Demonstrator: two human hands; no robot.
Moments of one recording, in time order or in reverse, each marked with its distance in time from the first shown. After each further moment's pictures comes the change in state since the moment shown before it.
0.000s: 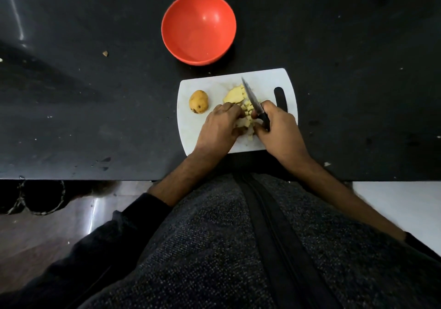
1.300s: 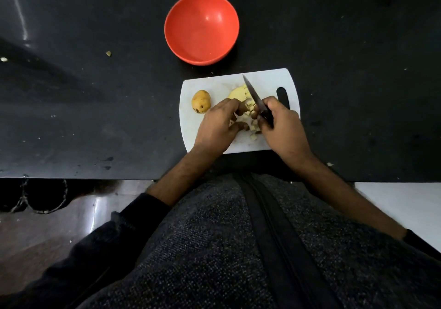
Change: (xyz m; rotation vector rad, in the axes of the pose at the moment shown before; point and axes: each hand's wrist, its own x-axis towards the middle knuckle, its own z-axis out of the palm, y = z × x) left_hand -0.001 -0.004 -0.011 -0.202 0.049 -0.016; right_hand 0.007 0.007 0.004 -0.003 0.038 -0.006
